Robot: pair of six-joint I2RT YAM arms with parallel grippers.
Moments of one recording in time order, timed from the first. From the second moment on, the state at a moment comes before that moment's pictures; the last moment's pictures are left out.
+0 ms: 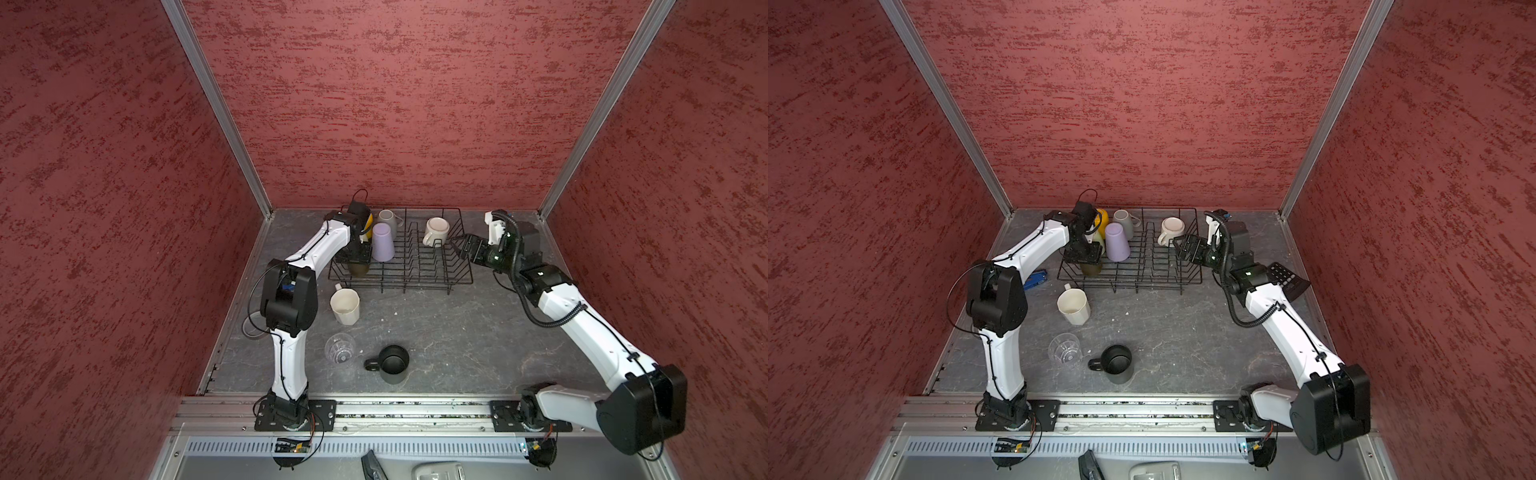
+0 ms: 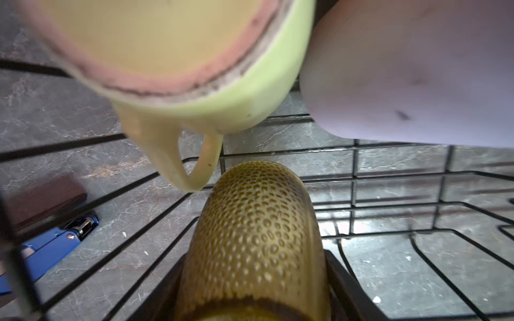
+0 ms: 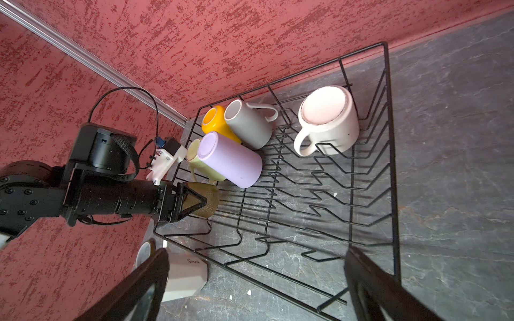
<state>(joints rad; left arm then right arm) -0.32 2.04 1.78 -1.08 -0.07 -0.23 0.28 1.25 1.05 -0.26 -0.32 0.57</state>
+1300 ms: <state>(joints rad) -0.32 1.90 1.77 -1.03 -0.05 -0.26 0.36 1.24 1.06 -0.50 -0.31 0.46</state>
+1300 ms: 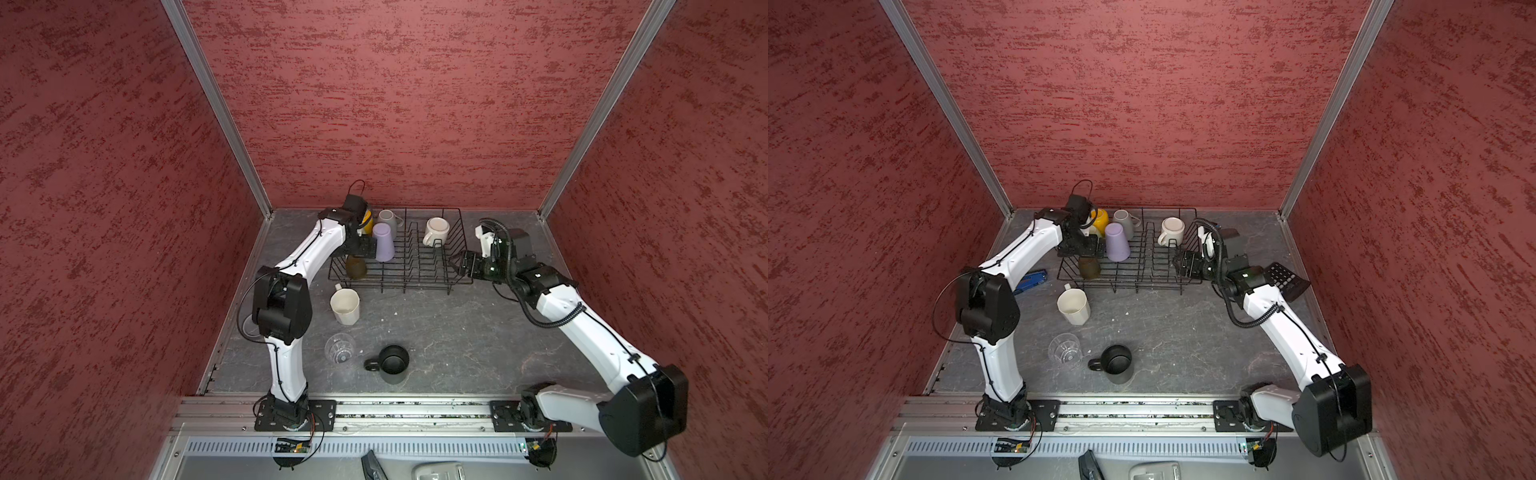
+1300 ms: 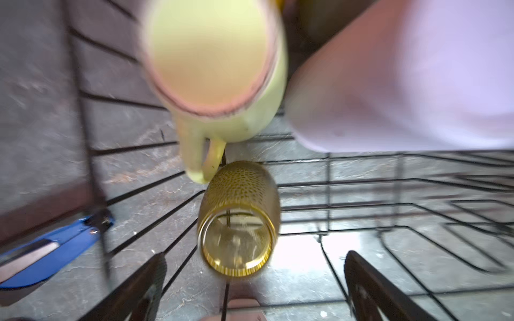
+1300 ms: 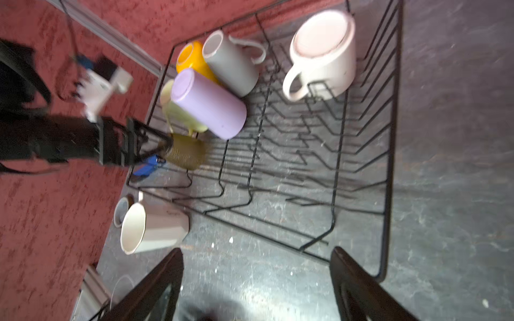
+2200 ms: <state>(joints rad) -0.13 1.06 1.20 -0.51 0.00 -0.36 1.16 1.40 1.06 -0.79 -0.07 0.76</state>
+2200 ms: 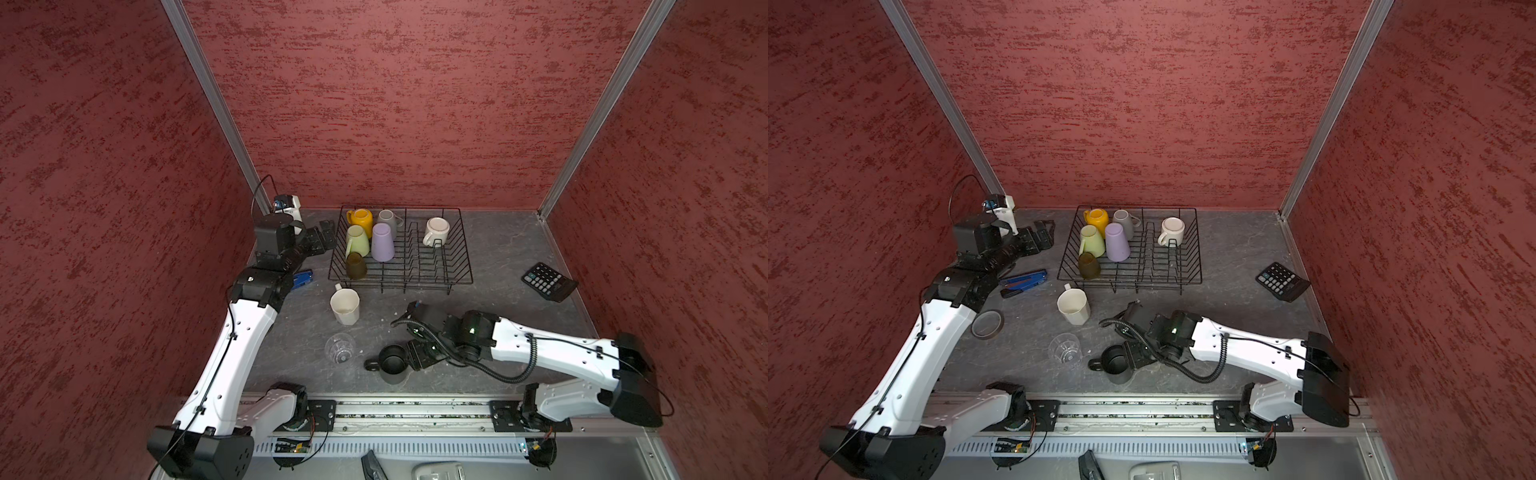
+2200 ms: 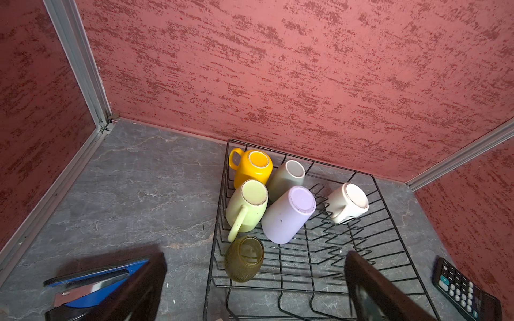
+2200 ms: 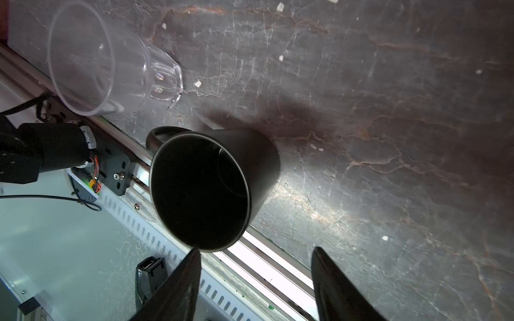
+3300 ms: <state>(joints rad) 0.03 0.89 1.05 -0.36 0.27 -0.48 1.01 1.44 1.11 -0.83 0.01 0.77</state>
